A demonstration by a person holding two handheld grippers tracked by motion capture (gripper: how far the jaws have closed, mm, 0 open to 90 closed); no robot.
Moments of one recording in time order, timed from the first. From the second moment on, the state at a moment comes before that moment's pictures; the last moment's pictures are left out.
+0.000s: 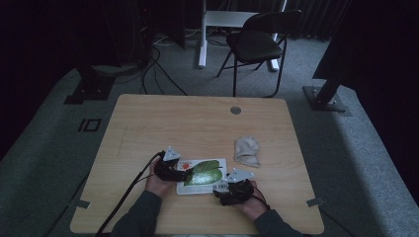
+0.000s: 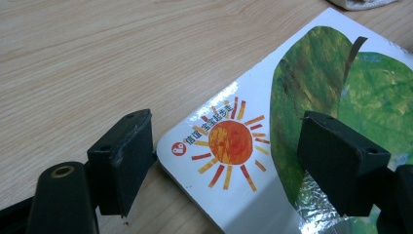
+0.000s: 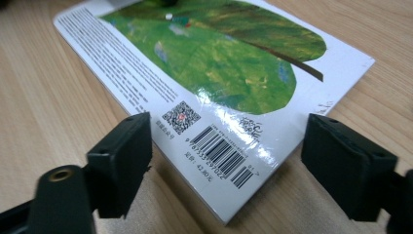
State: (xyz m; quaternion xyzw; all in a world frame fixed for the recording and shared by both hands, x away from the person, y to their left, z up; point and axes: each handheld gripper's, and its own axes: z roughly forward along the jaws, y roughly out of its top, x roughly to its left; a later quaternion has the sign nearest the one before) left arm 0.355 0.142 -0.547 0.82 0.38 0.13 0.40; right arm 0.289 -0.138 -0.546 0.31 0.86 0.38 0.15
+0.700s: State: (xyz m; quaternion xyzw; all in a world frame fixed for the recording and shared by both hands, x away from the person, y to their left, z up) left arm 0.356 0.143 -0.547 0.82 0.39 0.11 0.40; right arm 0.290 -0.137 -0.549 0.31 0.86 0.38 0.14
